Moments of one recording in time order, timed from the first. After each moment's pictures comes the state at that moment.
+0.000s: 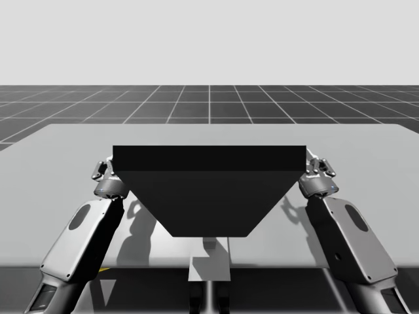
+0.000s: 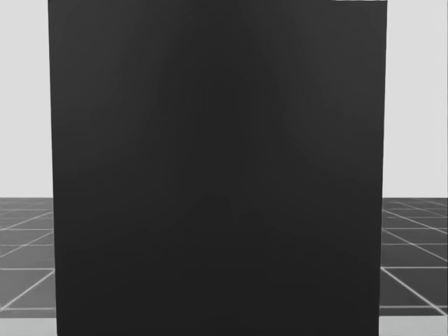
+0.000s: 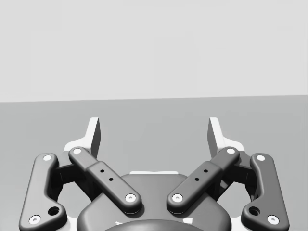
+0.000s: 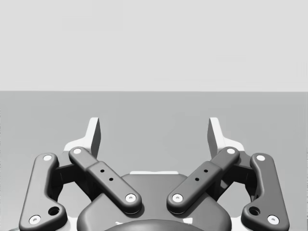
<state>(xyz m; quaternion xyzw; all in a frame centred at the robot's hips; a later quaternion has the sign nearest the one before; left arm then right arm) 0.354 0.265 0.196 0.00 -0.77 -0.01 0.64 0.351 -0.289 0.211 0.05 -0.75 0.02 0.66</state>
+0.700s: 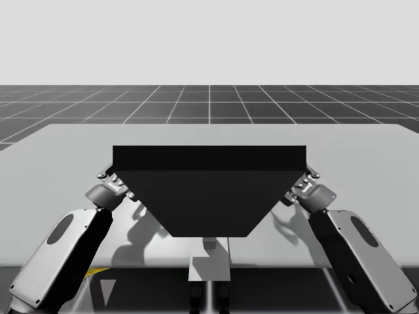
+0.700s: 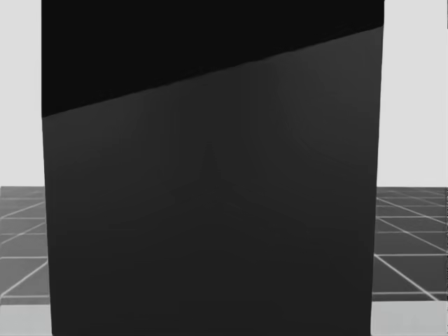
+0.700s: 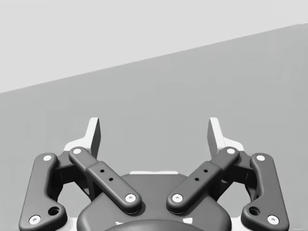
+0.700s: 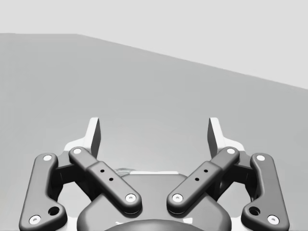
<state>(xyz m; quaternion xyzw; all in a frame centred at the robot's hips) 0.330 0.276 0.204 -0.16 -0.71 -0.18 0.66 0.326 -0.279 0.208 0.21 -0.70 0.21 0.65</state>
